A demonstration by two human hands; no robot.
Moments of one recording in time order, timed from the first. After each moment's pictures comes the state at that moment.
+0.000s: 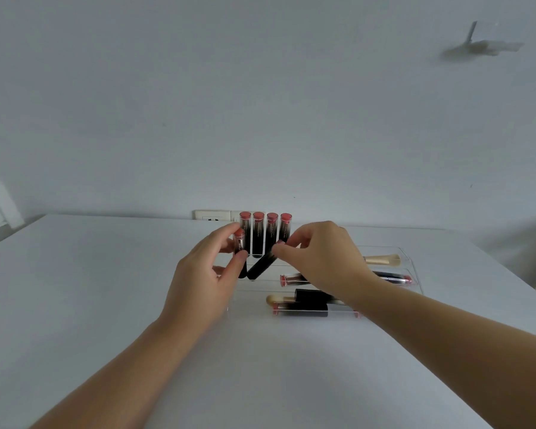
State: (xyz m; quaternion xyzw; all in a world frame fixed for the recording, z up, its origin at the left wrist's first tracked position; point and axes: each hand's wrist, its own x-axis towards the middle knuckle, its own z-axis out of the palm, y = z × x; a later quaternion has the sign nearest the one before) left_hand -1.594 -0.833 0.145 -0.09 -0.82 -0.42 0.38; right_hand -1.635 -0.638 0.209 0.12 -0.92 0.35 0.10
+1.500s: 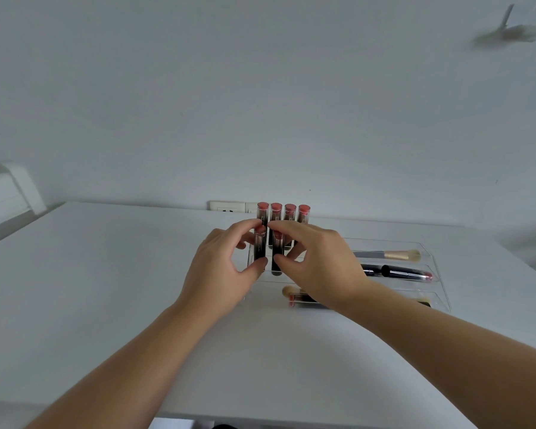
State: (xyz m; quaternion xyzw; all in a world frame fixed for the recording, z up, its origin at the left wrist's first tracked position) left_hand -1.599 -0.843 0.141 -0.08 -0.87 -0.34 0.33; right_hand -1.623 -0.659 0.188 0.31 -0.88 0.31 0.18
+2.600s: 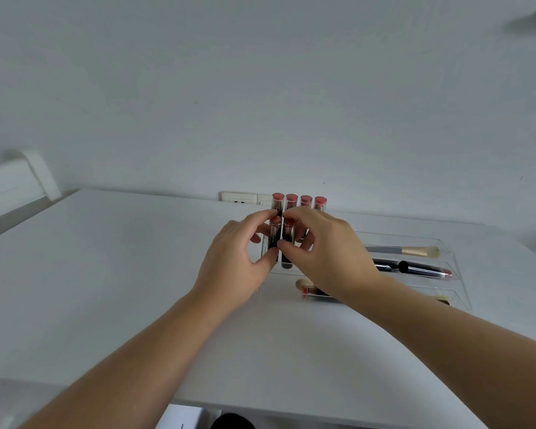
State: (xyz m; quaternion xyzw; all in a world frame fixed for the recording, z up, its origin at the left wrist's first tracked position) left_hand -1.598 -0.841 0.142 -0.07 -0.88 -0.36 0.32; right_hand -1.629 -0.671 0.184 0.31 -0.87 0.32 0.20
